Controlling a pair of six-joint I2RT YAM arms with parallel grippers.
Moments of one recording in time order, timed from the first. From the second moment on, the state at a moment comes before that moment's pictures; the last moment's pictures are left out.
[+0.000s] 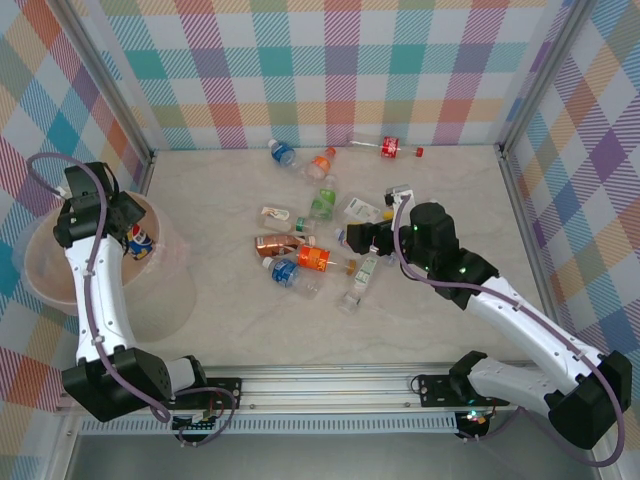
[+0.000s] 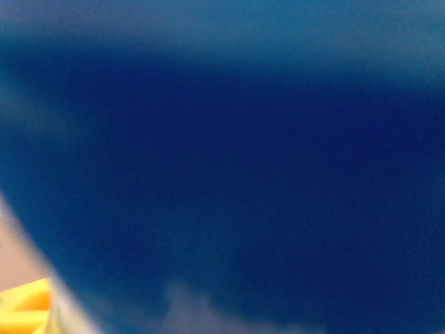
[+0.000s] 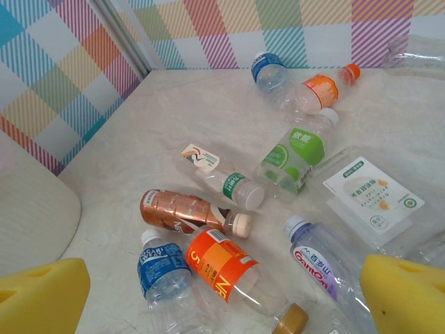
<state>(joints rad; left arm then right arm) 0.37 1.25 1.36 -0.94 -0.20 -0.47 0.65 1.04 0.90 -0.24 -0.04 0.35</state>
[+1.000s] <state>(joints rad) 0.37 1.04 1.46 -0.91 0.18 -0.57 0.56 1.16 0.76 -0.53 0.03 0.75</state>
